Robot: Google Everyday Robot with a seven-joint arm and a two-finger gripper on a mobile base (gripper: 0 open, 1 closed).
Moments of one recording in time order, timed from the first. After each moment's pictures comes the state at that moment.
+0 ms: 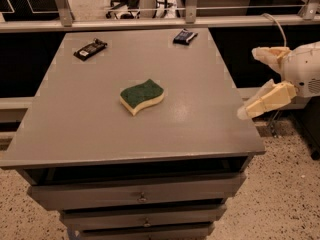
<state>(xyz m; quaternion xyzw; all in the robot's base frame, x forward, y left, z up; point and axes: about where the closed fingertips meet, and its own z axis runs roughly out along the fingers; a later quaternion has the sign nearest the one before) 0.509 -0.202 0.938 -0.50 0.71 0.19 0.45</state>
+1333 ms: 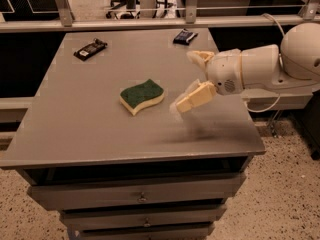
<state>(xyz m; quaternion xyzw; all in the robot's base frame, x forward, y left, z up) 0.559 -0.065 0.906 -0.52 0.66 0.27 0.48</state>
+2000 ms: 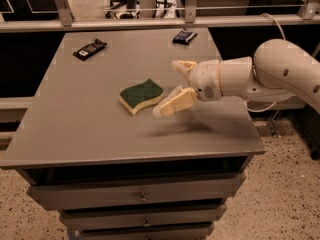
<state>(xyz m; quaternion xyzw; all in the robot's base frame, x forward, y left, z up) 0.574 -0.026 0.874 -0.49 0.66 0.32 0.47</state>
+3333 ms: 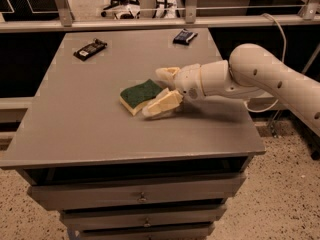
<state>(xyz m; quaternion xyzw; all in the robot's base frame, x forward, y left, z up) 0.607 0.002 0.836 -0.52 0.65 0.33 0.45</state>
